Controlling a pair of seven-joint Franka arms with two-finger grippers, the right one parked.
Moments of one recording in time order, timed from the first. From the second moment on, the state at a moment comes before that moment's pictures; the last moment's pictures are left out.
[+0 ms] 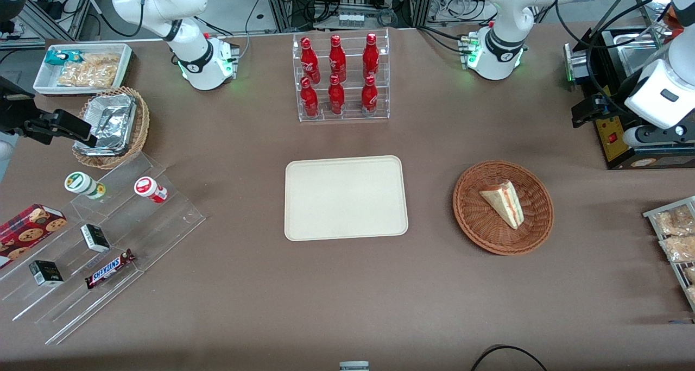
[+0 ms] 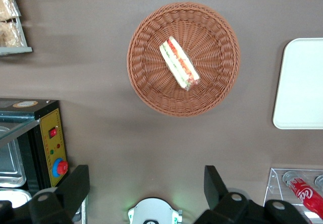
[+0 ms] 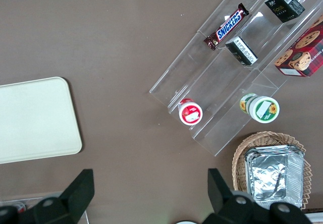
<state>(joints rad) -0.03 -0.02 -0.05 -1.60 0.03 1.43 -0.11</state>
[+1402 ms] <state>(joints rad) -0.05 0.04 -0.05 -2.22 0.03 2.22 -0.20</state>
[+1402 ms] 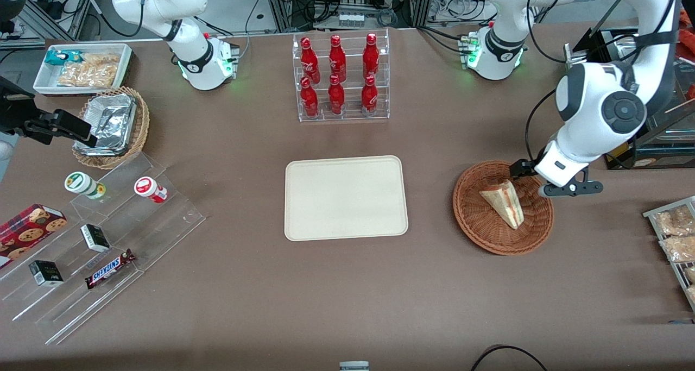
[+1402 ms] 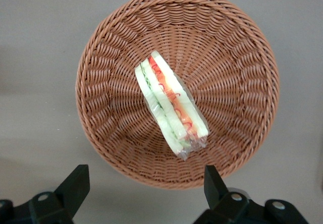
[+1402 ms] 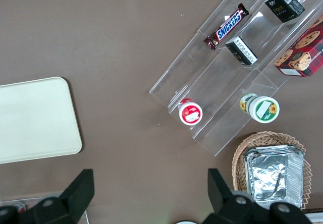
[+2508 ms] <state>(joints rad) -0.10 0.16 -0.07 -2.24 0.02 2.37 -0.97</state>
